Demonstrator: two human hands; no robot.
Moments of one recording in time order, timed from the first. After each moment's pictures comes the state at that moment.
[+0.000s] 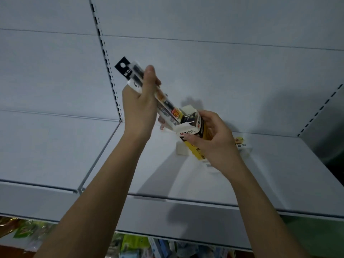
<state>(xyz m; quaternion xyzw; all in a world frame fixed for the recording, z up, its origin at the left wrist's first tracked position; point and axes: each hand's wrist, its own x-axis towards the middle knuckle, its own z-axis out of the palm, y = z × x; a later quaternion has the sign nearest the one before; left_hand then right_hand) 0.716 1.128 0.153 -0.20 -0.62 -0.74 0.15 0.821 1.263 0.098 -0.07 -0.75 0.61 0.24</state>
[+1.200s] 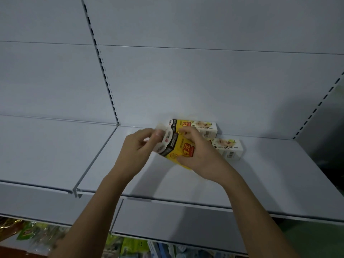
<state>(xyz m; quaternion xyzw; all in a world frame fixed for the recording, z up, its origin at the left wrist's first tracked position) 0.733 1.103 0.071 -0.34 -0.76 -0.55 0.05 0.824 1.283 0.077 -0.04 -0.87 0.49 0.08</state>
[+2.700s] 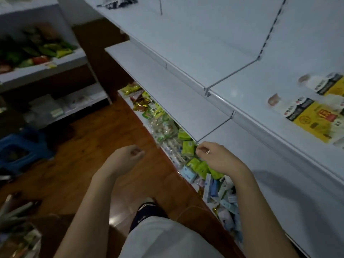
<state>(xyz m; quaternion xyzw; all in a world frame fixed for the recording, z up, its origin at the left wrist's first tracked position) 0.988 0.806 -0.076 0.21 -0.94 -0.25 -0.14 0.893 1.092 -0.051 0.16 -0.89 0.33 -0.27</state>
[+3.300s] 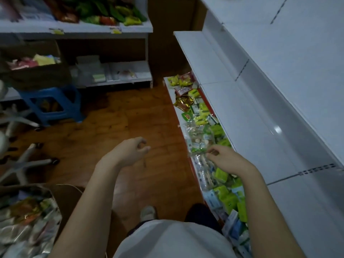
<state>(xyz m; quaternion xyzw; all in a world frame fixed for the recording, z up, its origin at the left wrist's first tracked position) 1.003 0.538 -0.102 0.33 -0.87 -0.35 -0.15 0.817 0.783 -0.071 0.25 -0.88 0.19 -0.35</state>
